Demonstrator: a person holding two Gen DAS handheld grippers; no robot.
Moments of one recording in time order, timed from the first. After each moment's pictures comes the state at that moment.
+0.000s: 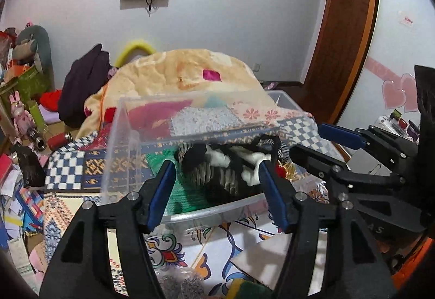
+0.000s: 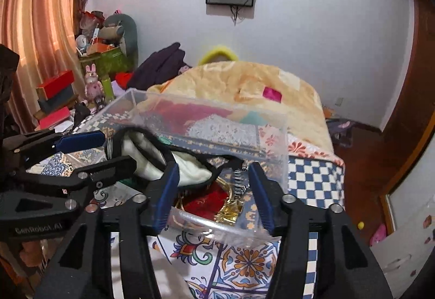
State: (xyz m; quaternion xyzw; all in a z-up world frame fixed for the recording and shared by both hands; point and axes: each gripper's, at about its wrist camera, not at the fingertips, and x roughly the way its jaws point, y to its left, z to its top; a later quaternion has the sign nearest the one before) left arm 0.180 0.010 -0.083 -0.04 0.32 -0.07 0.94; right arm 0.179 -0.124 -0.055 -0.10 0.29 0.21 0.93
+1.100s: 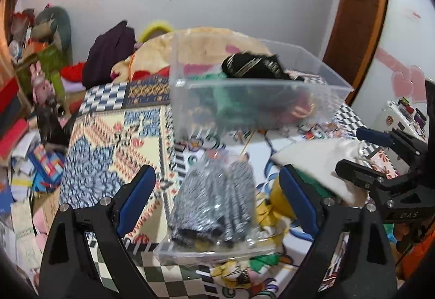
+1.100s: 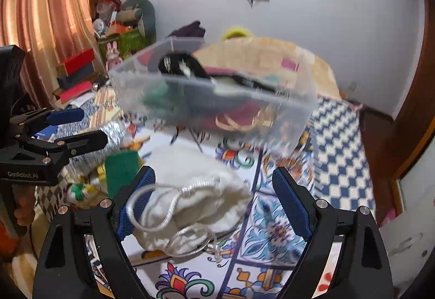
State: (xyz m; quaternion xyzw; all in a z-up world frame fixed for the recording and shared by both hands) left arm 0.089 0.049 -0.141 -0.05 0.36 -0.03 0.93; right arm 0.118 -0.127 -0.113 -0.10 0.34 0.25 0.90
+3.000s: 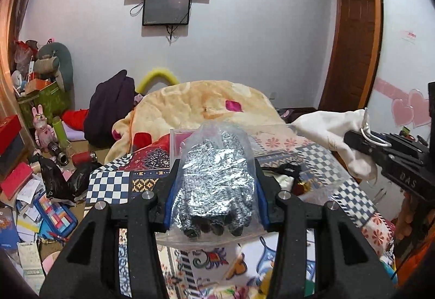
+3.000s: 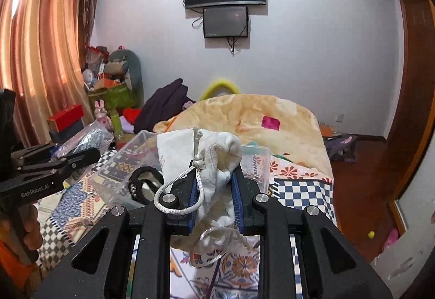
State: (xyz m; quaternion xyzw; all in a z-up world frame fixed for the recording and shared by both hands) left arm 0.148 0.052 -0.052 -0.04 0.26 -0.02 0.97; right arm 0.156 -0.143 -0.033 -0.05 0.23 0.23 0.95
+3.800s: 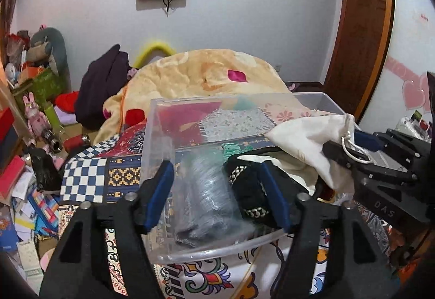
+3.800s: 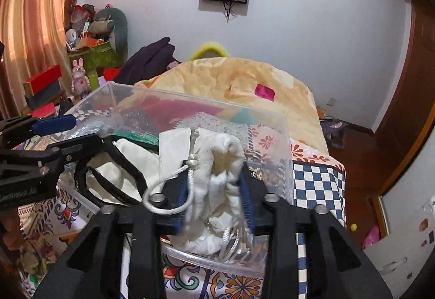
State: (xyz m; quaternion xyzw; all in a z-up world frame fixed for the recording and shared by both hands) left arm 0.206 0.038 -0.100 -0.02 0.32 -0.02 0.95; right arm 0.205 -0.114 -0.077 -0.12 0.30 0.19 0.93
